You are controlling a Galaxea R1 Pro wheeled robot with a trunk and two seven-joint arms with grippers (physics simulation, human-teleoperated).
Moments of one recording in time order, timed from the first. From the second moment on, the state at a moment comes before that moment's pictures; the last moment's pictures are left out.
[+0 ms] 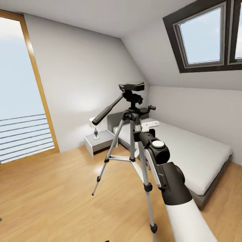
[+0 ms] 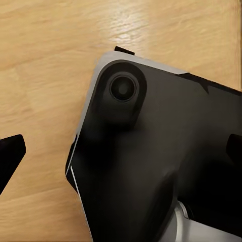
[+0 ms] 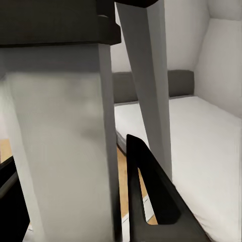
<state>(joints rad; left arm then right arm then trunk) 0.00 0.00 0.10 -0.05 0.23 -0.12 0.00 -0.71 0.17 0.24 -1.53 0.11 0.75 -0.10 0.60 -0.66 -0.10</state>
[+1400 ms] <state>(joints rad) 0.00 0.00 0.10 -0.05 0.23 -0.12 0.00 -0.71 0.17 0.24 -1.52 0.09 0.75 0.01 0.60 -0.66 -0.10</state>
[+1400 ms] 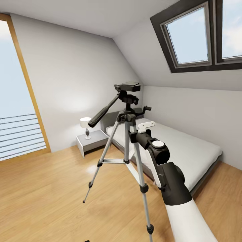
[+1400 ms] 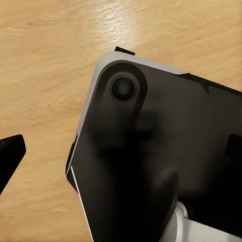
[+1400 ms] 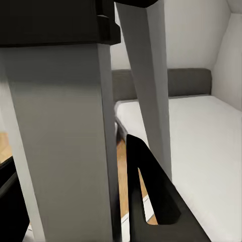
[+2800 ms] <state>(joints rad) 0.00 0.00 0.10 -0.05 0.23 -0.12 0.00 -0.70 0.17 0.23 -1.52 0.09 0.76 0.17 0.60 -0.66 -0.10</state>
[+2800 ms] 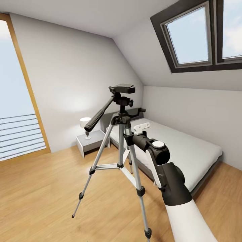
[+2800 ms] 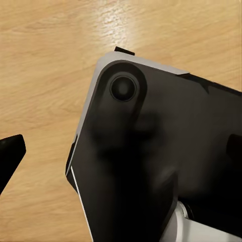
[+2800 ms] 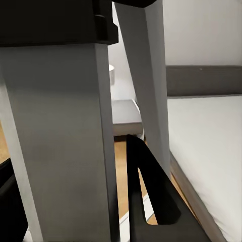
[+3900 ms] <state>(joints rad) 0.00 0.00 0.10 -0.06 0.23 -0.12 0.00 -0.70 0.17 0.23 -1.51 -0.03 0.80 0.17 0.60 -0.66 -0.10</state>
